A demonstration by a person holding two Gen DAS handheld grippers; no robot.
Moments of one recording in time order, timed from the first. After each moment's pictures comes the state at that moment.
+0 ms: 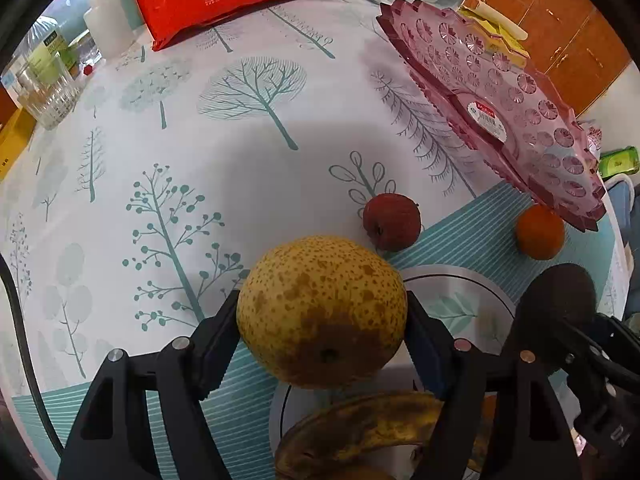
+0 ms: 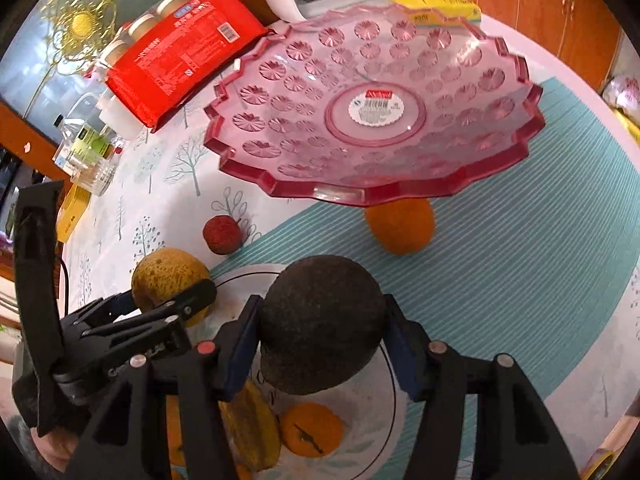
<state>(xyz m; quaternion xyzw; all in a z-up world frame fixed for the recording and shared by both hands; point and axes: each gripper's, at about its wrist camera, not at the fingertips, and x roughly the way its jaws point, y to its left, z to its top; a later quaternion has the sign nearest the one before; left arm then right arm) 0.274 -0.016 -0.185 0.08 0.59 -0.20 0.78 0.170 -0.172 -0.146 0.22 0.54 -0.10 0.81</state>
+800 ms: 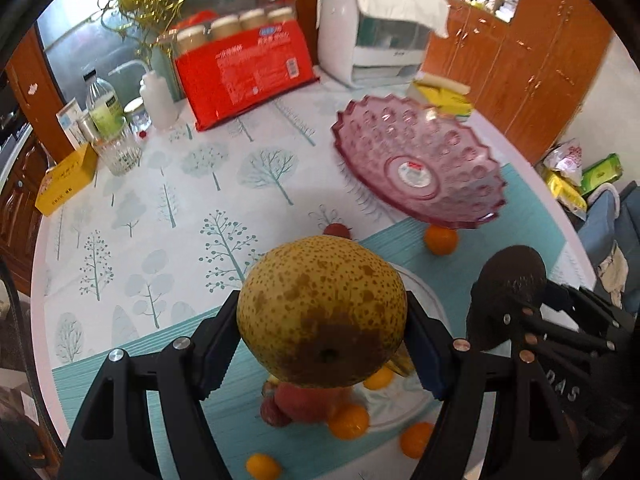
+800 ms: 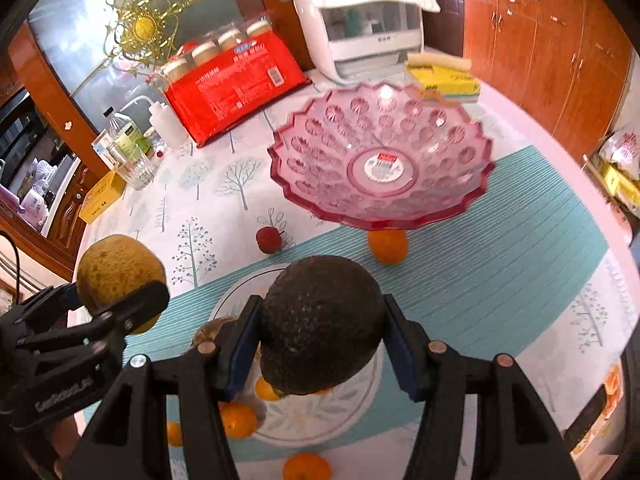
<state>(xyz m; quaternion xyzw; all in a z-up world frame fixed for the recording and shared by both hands) 0.177 0.015 -0.038 0.08 0.50 -0.21 0.84 0.113 -0.151 -0.049 0.15 0.49 -0.09 0.86</state>
